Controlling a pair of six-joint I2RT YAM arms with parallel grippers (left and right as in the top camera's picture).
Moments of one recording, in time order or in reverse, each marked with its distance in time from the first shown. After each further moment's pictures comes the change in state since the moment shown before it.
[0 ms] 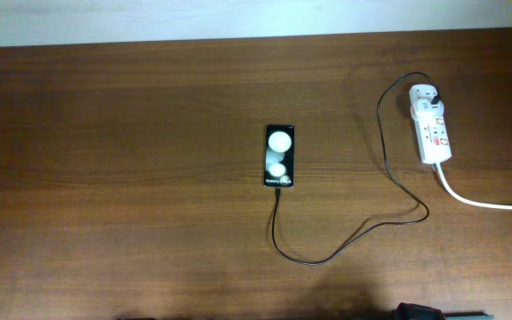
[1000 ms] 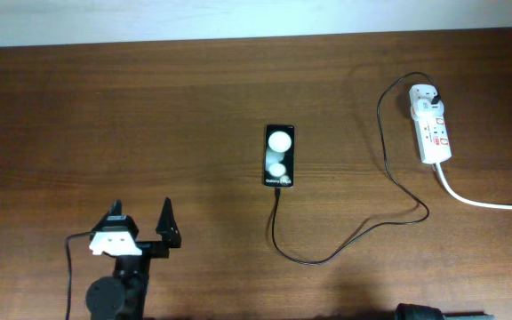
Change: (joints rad) left arm 0.002 -0.008 -1.365 1.565 -0.037 0.000; right arm 0.035 -0.630 -0.512 0.417 0.000 -0.018
